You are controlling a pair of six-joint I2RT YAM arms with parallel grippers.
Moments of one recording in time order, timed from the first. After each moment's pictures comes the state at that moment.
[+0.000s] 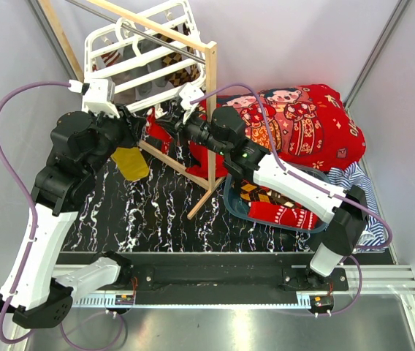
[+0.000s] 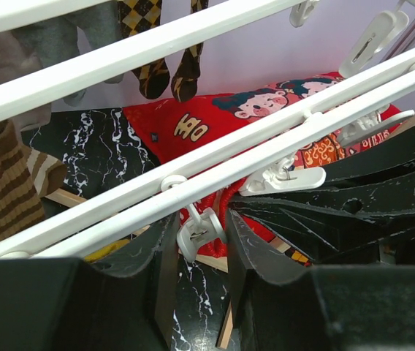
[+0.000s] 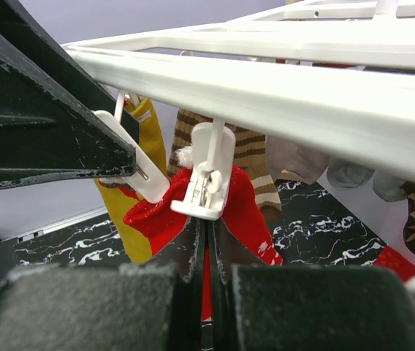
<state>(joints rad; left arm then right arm) -0.42 1.02 1.54 -0.66 -0.07 -0.22 0.92 1.69 1.61 0.23 -0.15 -0.03</state>
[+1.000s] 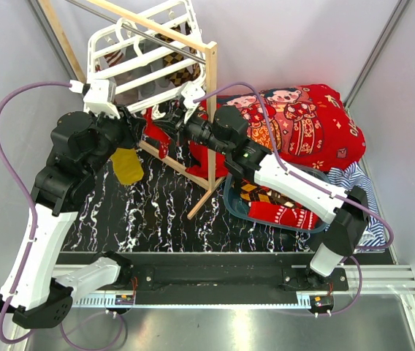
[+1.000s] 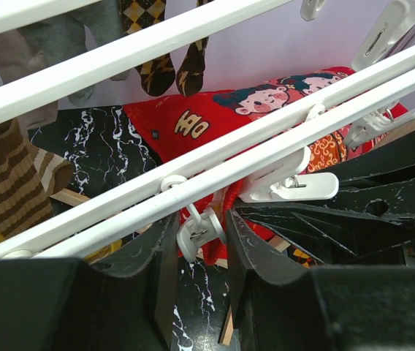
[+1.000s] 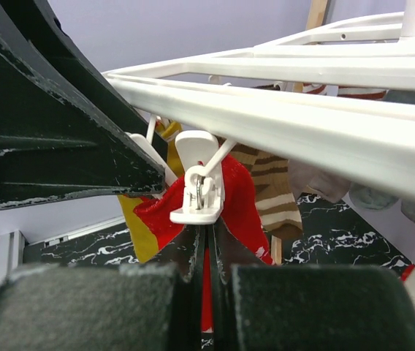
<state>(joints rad) -0.42 1.02 1.54 -0.67 -0.07 -0.21 0.92 1.68 1.61 0.26 -0.21 0.01</state>
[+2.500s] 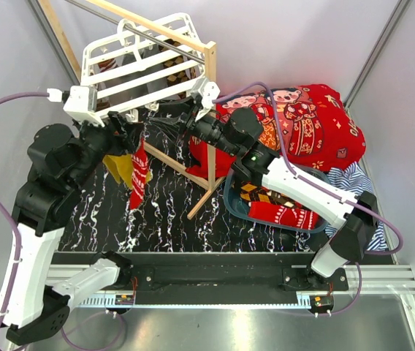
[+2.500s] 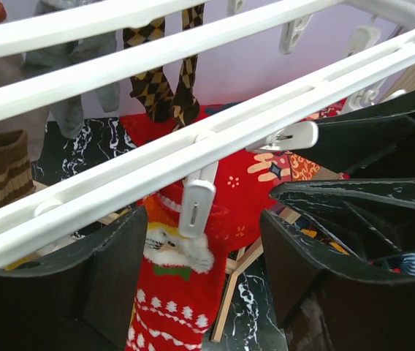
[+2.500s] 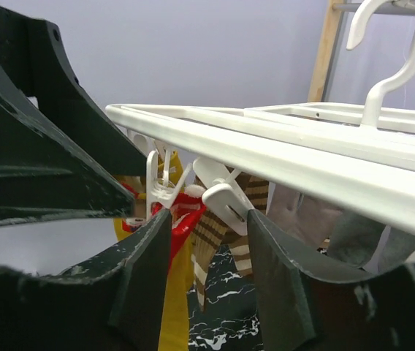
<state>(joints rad) -0.42 0.94 1.57 -0.72 -0.07 -0.23 0.92 1.61 1.56 0.42 -0.24 0.05</state>
